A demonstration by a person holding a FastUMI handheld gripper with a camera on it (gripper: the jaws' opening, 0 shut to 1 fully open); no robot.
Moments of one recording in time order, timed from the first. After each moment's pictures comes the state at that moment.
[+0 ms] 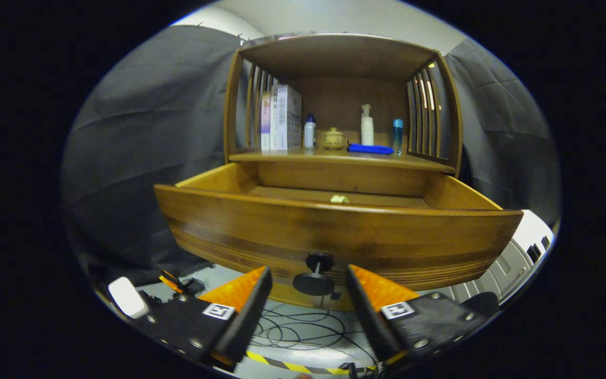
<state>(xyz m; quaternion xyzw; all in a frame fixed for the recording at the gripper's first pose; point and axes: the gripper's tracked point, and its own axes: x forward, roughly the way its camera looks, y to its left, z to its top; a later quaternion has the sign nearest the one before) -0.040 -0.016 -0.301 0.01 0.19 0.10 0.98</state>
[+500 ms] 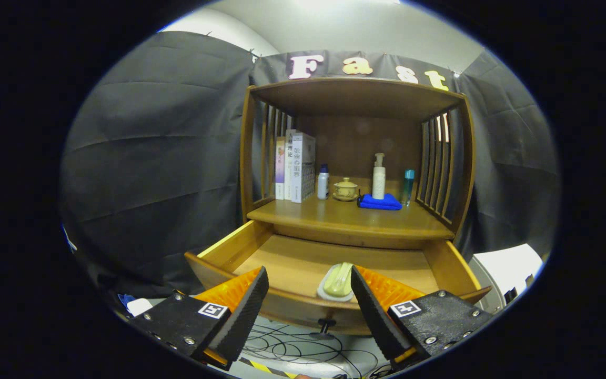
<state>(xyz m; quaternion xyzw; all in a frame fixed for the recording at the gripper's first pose) 0.016 -0.009 -0.173 -0.02 0.17 0.09 0.98</state>
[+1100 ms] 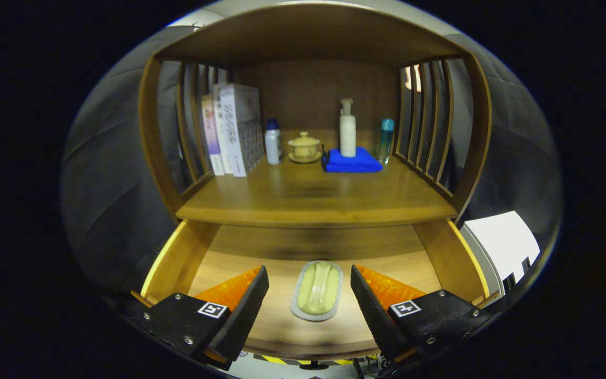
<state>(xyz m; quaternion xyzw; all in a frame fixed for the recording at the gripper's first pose) 0.127 -0.037 -0.258 0.01 0.35 -0.02 0.94</state>
